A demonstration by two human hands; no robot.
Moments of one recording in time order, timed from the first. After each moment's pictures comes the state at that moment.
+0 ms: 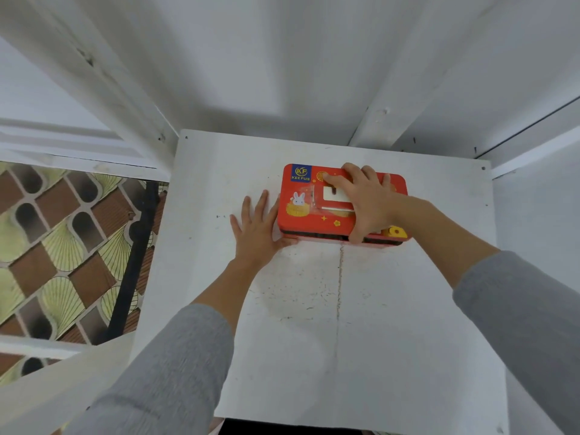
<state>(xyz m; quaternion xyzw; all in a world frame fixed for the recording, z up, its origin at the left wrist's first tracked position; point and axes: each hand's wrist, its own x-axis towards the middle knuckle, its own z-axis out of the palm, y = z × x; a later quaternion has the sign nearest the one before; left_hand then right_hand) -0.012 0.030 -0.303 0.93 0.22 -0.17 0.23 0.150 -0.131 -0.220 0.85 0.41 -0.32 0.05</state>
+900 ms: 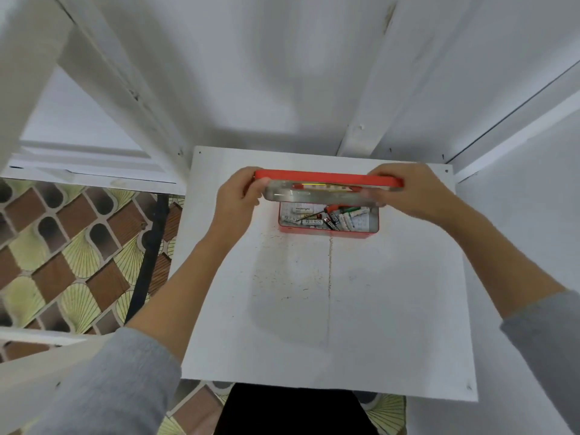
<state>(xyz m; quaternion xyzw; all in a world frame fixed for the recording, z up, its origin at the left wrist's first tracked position) -0.026 0.045 -0.143 0.81 0.20 0.12 0.54 0.113 -0.195 -0.083 0.88 0.27 -0.25 -0.31</state>
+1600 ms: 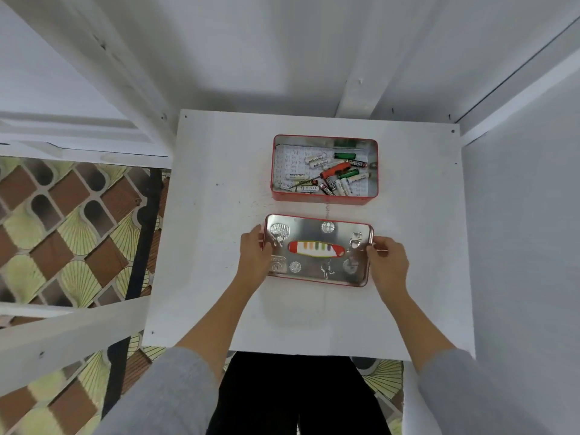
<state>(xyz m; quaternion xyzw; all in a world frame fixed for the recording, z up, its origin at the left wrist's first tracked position) -0.108 -0.036 -0.243 0.75 0.40 -0.10 0.52 -0.022 -0.248 -0.246 0.89 -0.16 -0.18 -0.40</state>
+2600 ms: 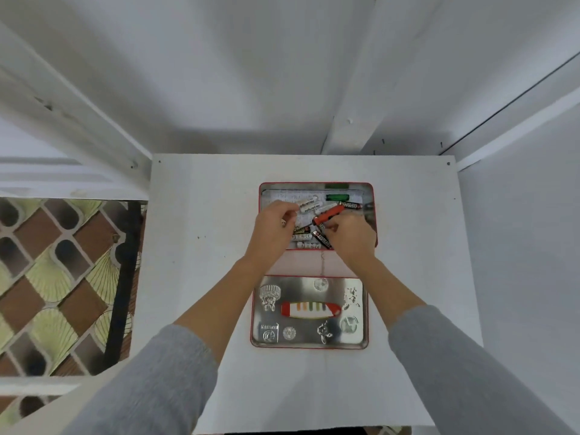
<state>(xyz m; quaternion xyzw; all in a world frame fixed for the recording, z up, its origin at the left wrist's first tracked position) 0.041 -0.003 -0.247 0.86 0.19 0.00 0.48 0.098 -0.149 -0.245 0.96 0.12 -0.21 -0.17</state>
